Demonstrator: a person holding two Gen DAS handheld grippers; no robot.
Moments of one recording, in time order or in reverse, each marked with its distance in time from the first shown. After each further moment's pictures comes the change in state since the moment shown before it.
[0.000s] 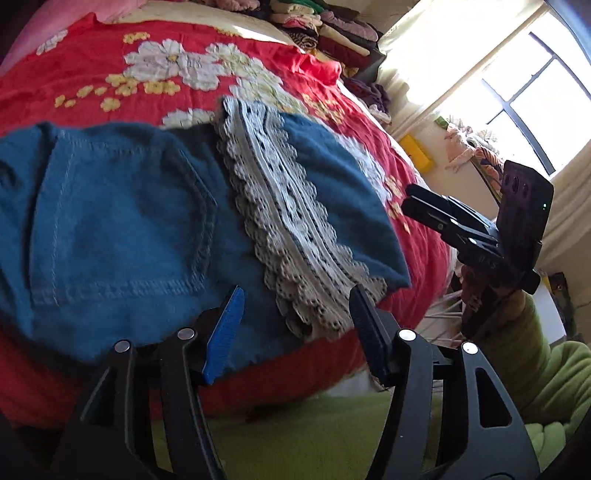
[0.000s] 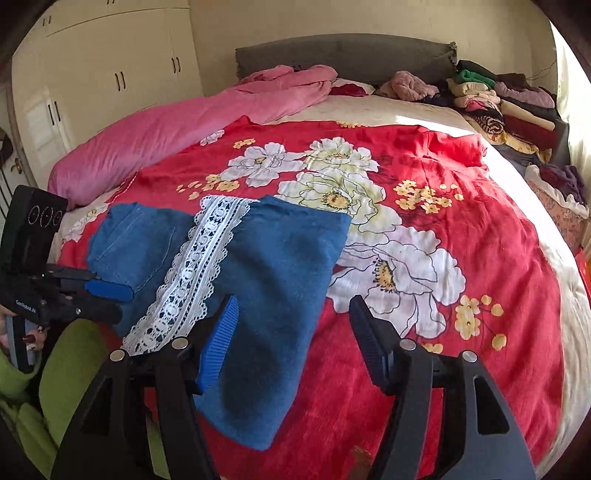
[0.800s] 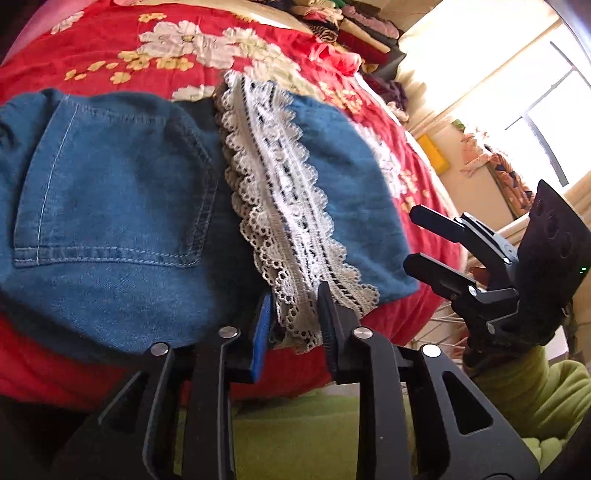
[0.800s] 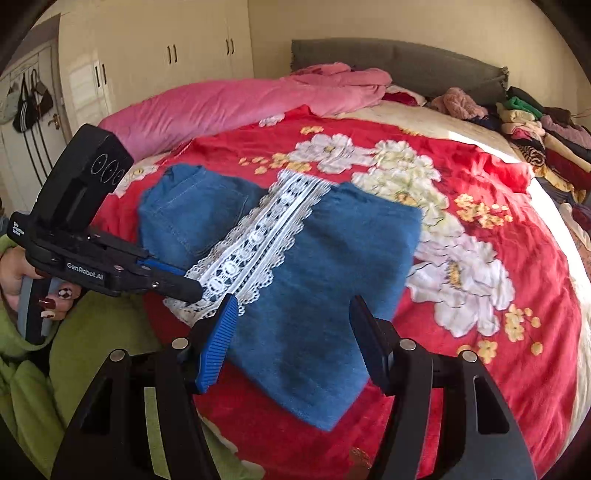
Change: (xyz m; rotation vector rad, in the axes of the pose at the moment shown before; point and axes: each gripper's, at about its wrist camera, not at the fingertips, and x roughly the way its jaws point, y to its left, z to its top) left arm 0.015 -0.001 0.000 -0.048 0.015 0.076; right arm 0.011 0.057 -0.017 -0.168 0.053 0.103
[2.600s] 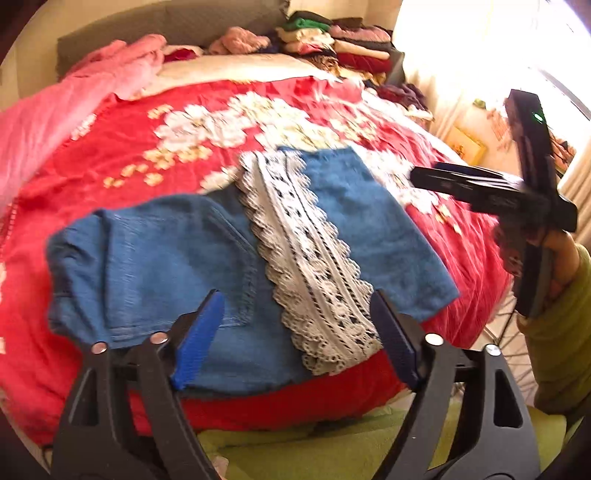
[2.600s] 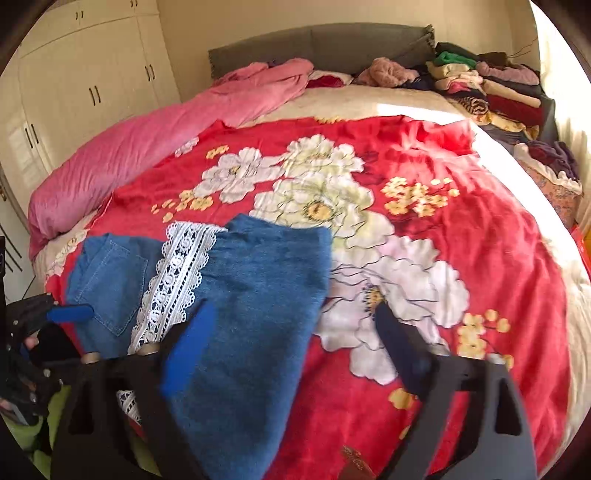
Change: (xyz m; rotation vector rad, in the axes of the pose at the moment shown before) left arm -0.039 -0.035 0.005 0.230 -0.173 0.297; right arm -0.006 -0.089 0.036 0.283 -0.066 -0.171
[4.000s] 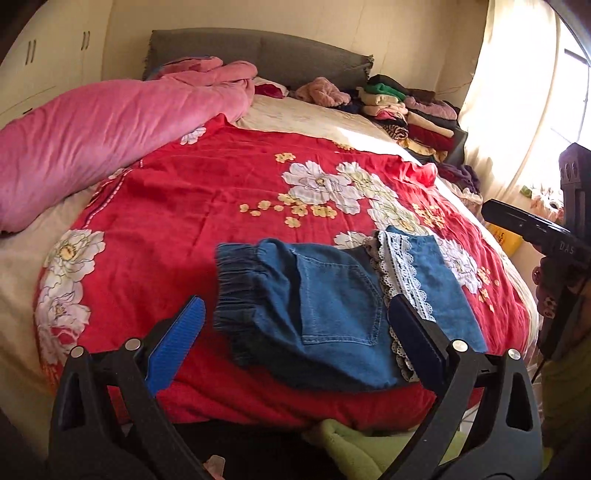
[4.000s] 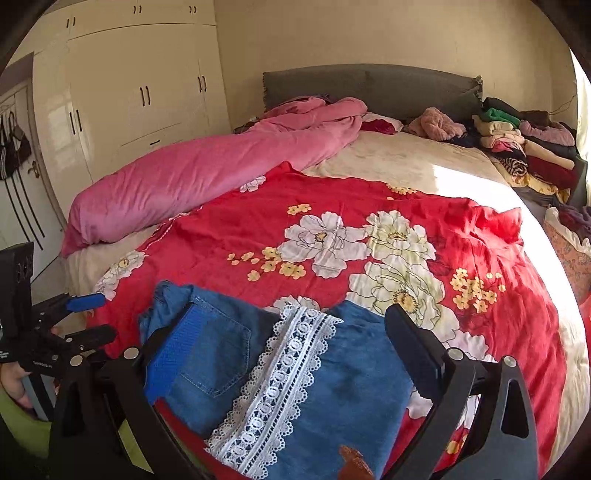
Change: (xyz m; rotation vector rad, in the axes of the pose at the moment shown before) left arm -0.086 0.106 -0.013 -0.257 -0.197 0.136; right arm -0.018 0.119 0.068 -0.166 -0.071 0.136
